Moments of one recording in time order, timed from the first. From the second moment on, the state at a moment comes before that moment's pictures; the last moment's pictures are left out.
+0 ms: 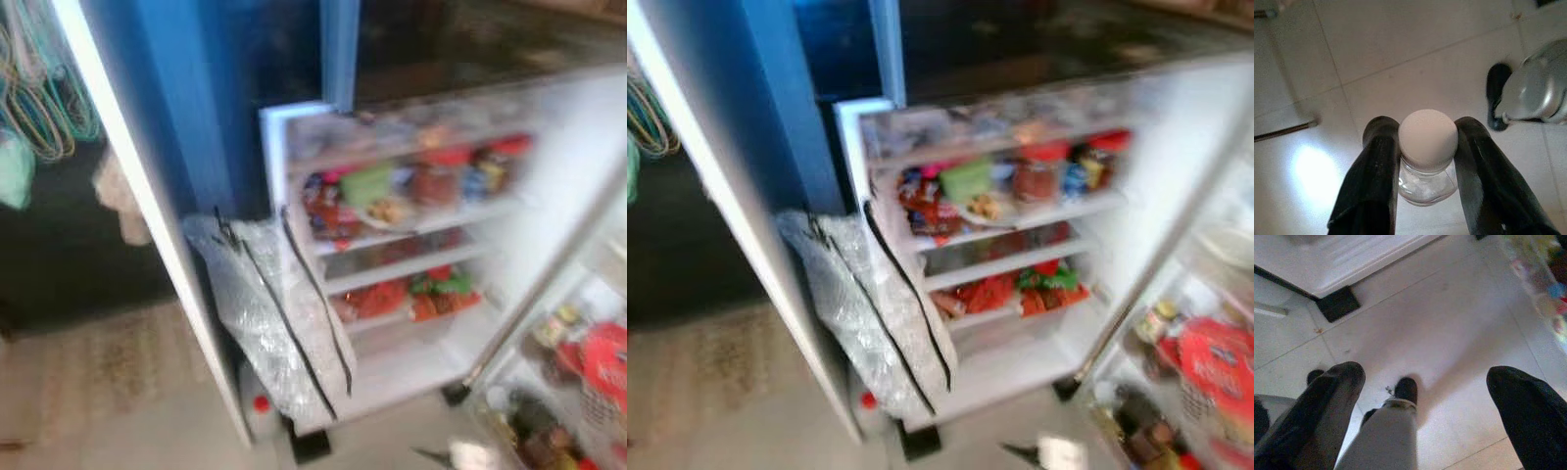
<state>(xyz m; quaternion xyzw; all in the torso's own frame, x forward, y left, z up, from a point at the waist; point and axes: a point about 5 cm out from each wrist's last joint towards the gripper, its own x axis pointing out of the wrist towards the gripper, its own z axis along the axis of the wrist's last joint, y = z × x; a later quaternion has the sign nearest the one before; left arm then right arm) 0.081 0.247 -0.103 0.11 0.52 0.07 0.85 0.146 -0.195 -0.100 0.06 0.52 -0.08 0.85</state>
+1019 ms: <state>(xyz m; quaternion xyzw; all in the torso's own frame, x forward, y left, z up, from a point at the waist) 0.090 0.245 -0.102 0.11 0.51 0.07 0.85 0.136 -0.205 -0.102 0.05 0.53 -0.06 0.84</state>
